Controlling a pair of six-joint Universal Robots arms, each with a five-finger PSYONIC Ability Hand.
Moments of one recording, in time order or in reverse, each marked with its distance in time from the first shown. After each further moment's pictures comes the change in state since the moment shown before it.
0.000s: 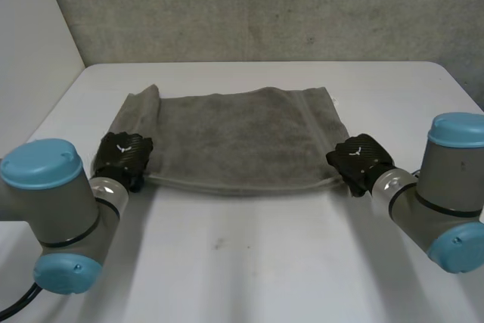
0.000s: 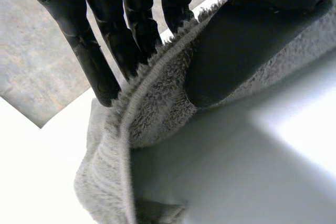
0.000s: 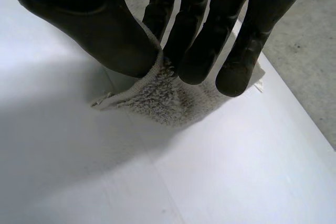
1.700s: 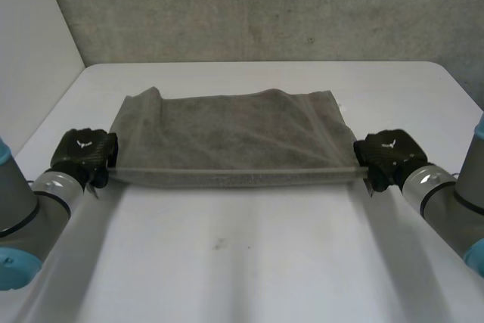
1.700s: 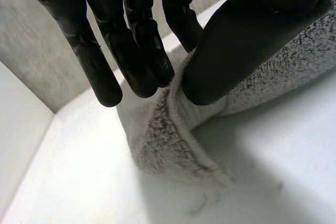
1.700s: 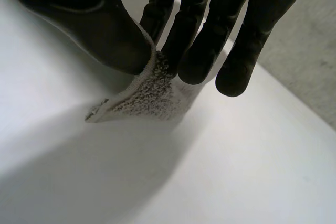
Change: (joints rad) left arm 0.241 0.146 -0.115 -0.030 0.239 0.002; right arm -0.101 -0.153 0.115 -0.011 -0.013 0.198; left_hand 0.007 -0.002 -0.001 -0.001 0.005; right_hand 0.000 0.000 0.000 0.000 0.000
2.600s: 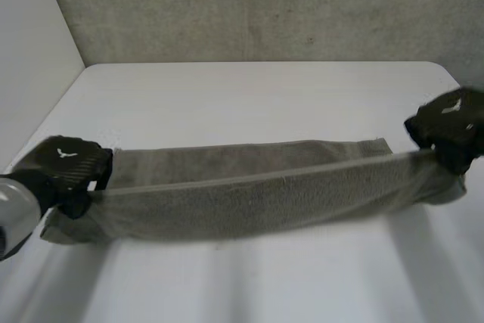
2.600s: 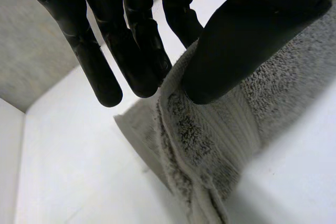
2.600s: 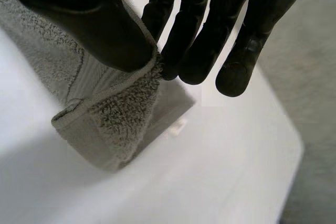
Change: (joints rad) left arm -0.060 0.378 0.062 -0.684 0.001 0.131; right arm -0.097 -0.278 -0.275 0.760 -0.008 -0.364; left_hand 0.003 0.002 0.001 0.001 0.004; right_hand 0.000 0.000 0.000 0.000 0.000
